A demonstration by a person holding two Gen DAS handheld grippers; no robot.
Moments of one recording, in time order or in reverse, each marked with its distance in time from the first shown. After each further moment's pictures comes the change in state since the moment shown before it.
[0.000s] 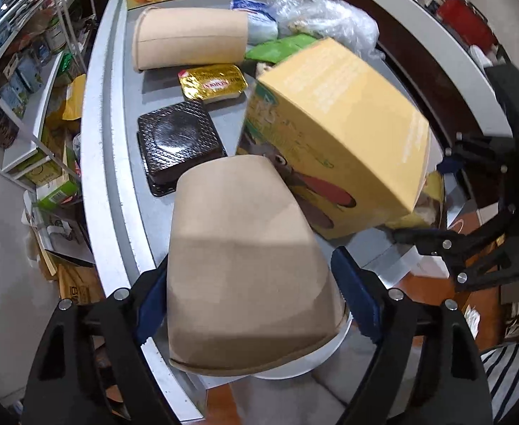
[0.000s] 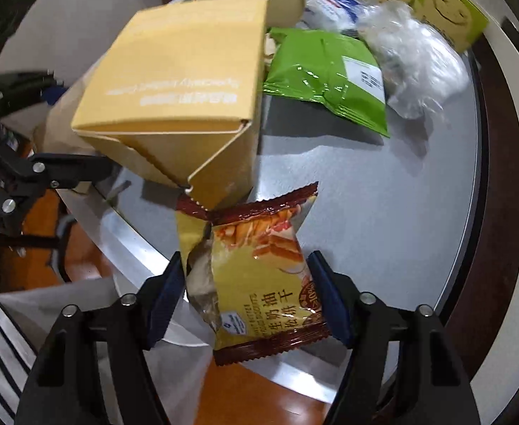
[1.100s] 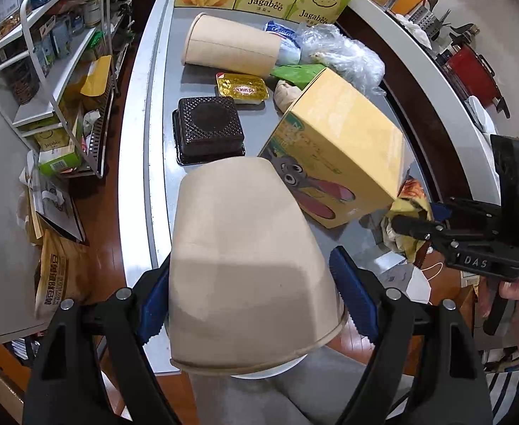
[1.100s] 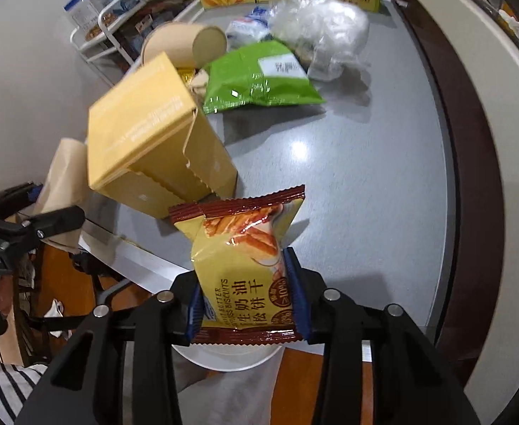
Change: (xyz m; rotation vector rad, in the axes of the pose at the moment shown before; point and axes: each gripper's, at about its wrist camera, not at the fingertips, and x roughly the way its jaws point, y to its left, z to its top) left arm -0.030 0.010 -0.028 -0.174 -0.084 -0.055; right arm -0.034 -0.031 -0.057 0.333 -0.158 0.089
